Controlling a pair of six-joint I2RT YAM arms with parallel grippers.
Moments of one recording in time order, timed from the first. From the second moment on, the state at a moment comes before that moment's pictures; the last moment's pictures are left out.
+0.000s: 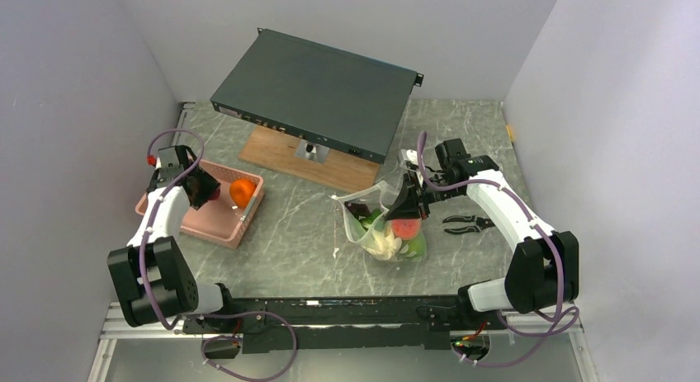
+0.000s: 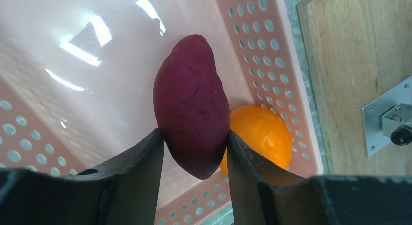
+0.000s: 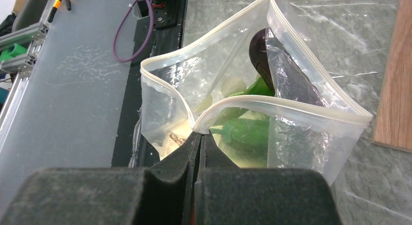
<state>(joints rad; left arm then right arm) 0.28 1.32 0.86 -0.44 -0.02 -0.63 0.23 1.37 1.05 -0.97 -1.27 -0.92</state>
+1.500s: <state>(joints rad) 0.30 1.16 0.86 -0.40 0.20 -0.51 0.23 1.38 1.05 -0.97 -1.26 -0.92</state>
